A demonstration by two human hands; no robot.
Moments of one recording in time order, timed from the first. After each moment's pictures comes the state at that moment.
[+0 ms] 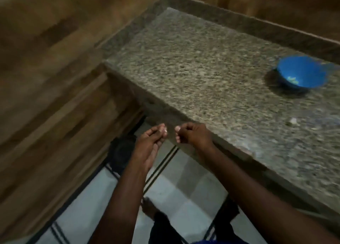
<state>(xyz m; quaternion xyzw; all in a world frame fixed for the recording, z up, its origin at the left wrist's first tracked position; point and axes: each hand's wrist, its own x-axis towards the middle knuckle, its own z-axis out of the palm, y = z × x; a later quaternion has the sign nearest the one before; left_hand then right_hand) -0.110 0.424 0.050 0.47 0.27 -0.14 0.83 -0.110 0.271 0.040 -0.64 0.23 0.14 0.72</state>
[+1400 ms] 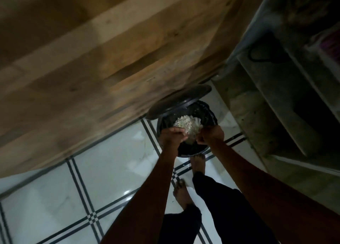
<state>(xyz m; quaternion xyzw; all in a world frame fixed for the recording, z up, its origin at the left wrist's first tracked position) 0.002 0.766 -0.406 0.54 0.51 -0.15 0.66 0.055 0.635 -0.408 -0.77 0.27 0.41 0.41</state>
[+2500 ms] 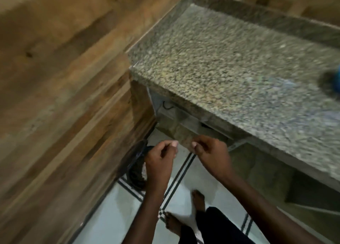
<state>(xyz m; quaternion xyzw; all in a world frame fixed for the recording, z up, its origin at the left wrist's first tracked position) -0.041 0.601 0.014 0.77 0.10 -0.08 0.62 -0.051 0.432 0.017 -0.90 0.12 0.01 0.42</state>
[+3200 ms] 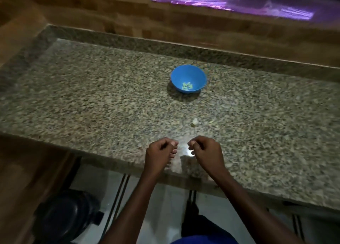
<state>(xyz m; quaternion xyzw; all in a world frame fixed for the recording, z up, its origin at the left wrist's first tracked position) -0.125 0.144 0.025 0.75 -0.05 -0.29 0.60 -0.215 0.001 0.030 -0.81 0.35 -0.09 0.46</state>
